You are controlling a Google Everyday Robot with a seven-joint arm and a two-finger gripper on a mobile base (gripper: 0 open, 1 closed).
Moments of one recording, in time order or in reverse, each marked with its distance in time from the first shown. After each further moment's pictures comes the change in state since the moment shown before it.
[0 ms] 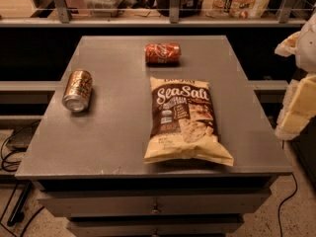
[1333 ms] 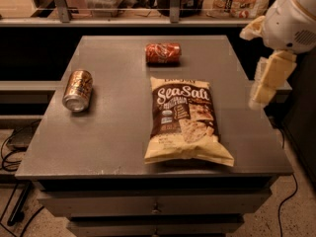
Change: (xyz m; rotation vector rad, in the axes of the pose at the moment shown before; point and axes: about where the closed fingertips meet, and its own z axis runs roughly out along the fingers) arm -0.048 -0.052 0.024 -0.039 -0.144 -0.161
